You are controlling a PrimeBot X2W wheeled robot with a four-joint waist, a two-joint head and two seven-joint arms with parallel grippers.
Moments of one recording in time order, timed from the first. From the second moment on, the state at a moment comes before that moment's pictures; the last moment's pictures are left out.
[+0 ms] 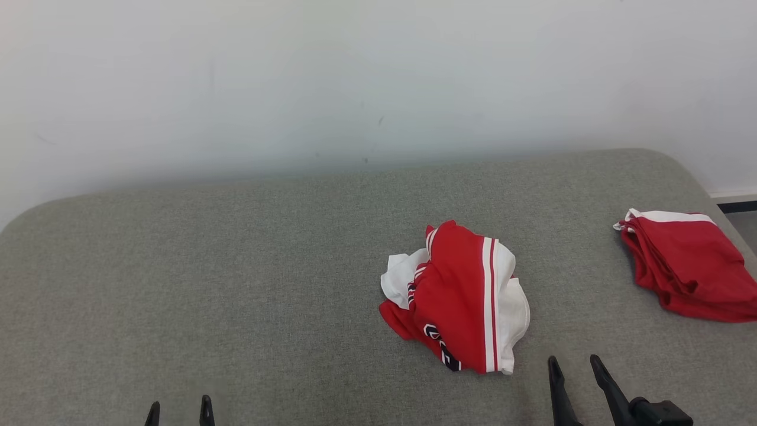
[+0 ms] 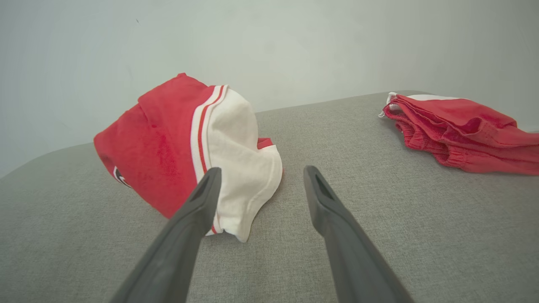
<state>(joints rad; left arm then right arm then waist) 0.19 0.08 -0.02 0.09 -0.17 0.00 -0.26 0.11 -0.05 -0.04 0.19 0.16 0.13 -0.20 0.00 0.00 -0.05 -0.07</state>
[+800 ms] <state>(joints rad) 0.18 0.05 0.01 0.11 -0.11 -0.06 -0.26 0.11 -0.05 -0.03 0.19 0.17 0.13 -0.21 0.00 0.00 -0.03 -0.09</state>
